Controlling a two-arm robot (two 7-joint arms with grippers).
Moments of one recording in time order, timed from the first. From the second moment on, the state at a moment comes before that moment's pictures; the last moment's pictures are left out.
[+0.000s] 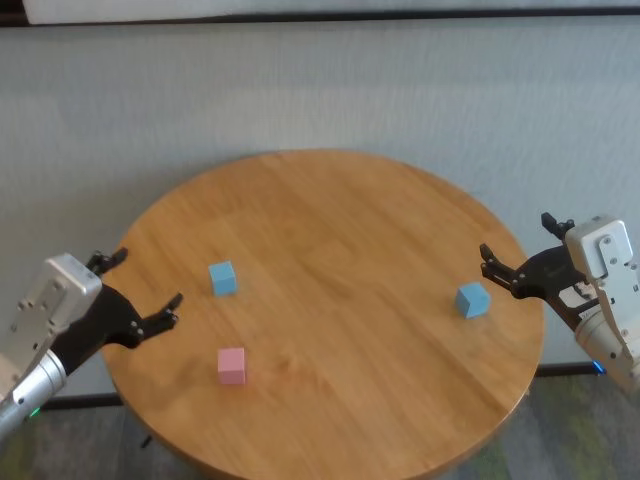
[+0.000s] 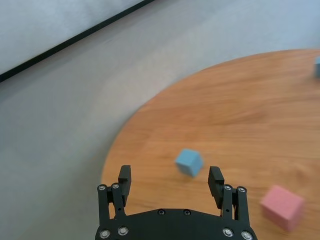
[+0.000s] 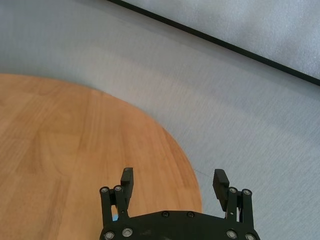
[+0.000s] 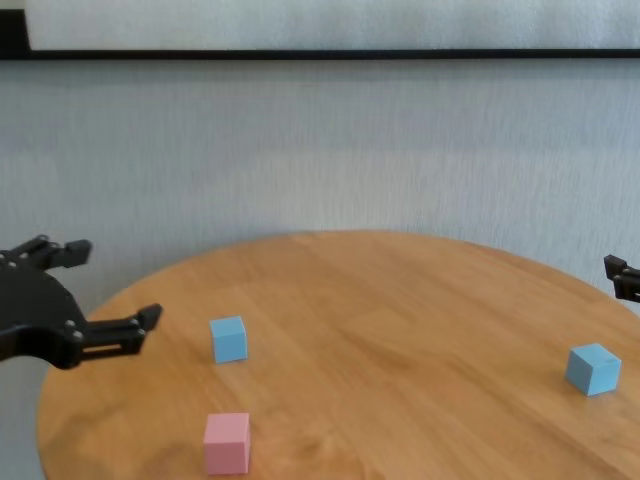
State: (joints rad) left arm -0.15 0.68 0.48 -1.52 -0.24 -0.16 -0.13; right arm 0.20 0.60 -0.45 -1.41 0.25 -0.12 -0.03
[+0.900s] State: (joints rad) left arm -0.20 0.64 0.56 -1.48 -0.22 -0.12 -0.36; right arm 0.20 0.60 -0.45 -1.41 0.25 -0.12 -0.03
